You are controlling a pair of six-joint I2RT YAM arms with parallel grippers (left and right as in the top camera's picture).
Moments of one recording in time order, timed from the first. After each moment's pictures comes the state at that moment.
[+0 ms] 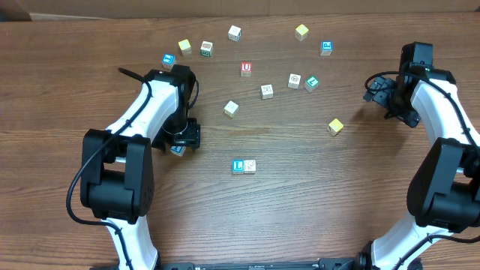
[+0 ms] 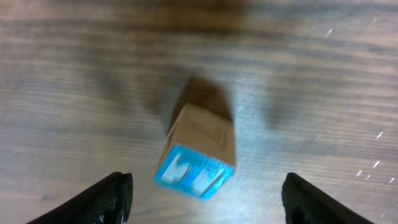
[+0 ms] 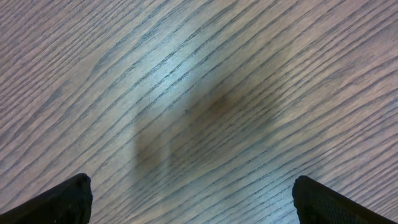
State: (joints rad) left arm -0.20 2.03 1.47 -1.20 -0.08 -0.25; right arm -0.21 1.92 1.43 -0.79 0.11 0.41
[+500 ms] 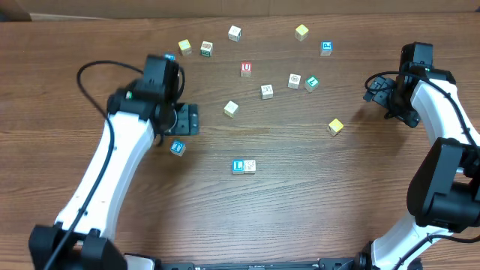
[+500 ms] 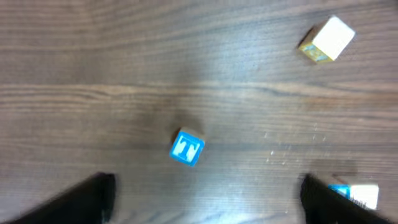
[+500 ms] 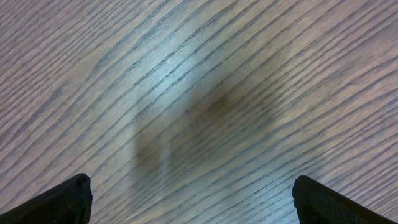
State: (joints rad) left arm -0.21 1.55 1.30 -0.98 -0.07 -0.22; right arm -0.21 1.92 1.43 -0.79 0.12 0.41
